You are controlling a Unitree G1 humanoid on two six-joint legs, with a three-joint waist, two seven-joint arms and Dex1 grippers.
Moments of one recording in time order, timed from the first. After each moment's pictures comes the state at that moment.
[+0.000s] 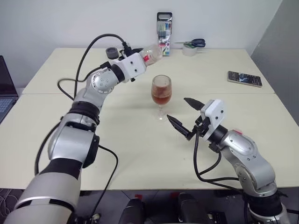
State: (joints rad) left arm -1.19 0.46 -0.15 1.09 0.21 -0.56 -0.46; right arm -0.27 -0.38 0.12 -0.57 0.30 0.47 0.49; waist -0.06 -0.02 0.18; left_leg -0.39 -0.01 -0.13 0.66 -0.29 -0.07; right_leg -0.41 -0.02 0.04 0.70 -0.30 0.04
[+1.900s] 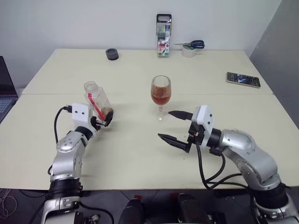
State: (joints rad) left arm -0.26 0.44 0.24 0.12 -0.22 0.22 -0.40; right arm -0.25 -0.45 0.18 -0.50 0.39 0.51 0.64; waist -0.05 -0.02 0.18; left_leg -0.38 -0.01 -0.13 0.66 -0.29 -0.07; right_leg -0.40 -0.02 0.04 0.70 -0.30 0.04
